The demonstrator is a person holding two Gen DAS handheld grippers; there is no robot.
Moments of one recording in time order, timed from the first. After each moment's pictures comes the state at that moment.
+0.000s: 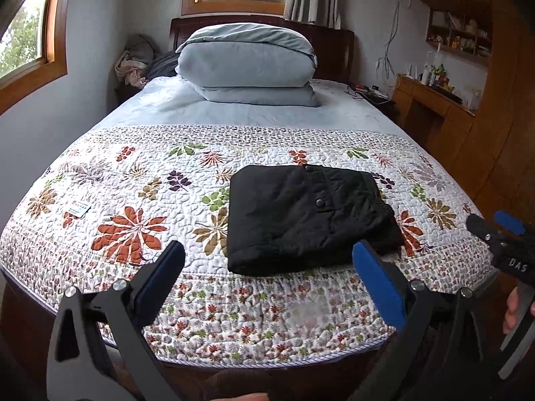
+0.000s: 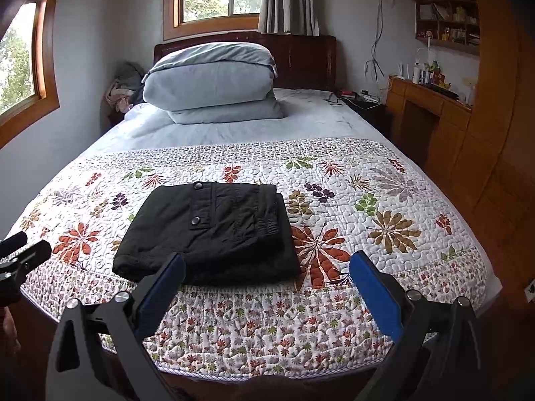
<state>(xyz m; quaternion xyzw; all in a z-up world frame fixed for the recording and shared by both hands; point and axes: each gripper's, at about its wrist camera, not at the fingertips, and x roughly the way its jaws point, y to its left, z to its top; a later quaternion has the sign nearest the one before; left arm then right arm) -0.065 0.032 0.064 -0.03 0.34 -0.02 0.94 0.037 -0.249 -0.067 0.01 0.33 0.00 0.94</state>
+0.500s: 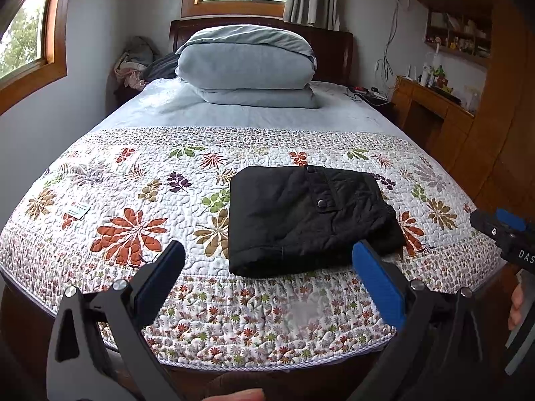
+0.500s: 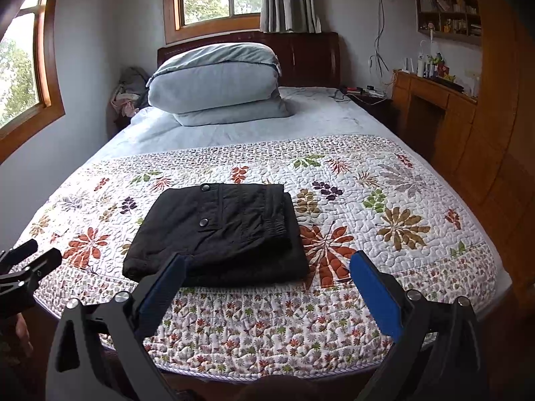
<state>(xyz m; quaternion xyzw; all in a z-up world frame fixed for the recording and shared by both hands) -0.065 0.035 0.061 -0.04 0.33 -0.02 0.94 0.038 -0.252 -0.066 0.03 0.33 0.02 0.94</state>
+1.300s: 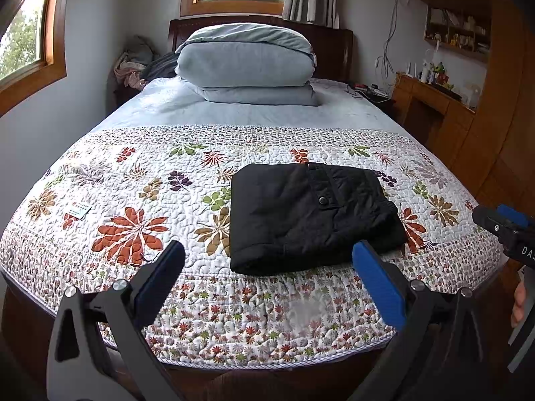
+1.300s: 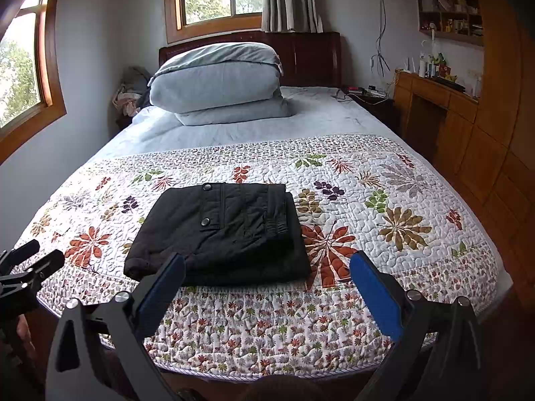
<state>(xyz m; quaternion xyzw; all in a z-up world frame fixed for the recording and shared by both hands) -0.065 0.034 0.059 -0.03 0.34 -0.02 0.94 0.037 -0.250 -0.065 0.03 0.33 0.02 0.94</state>
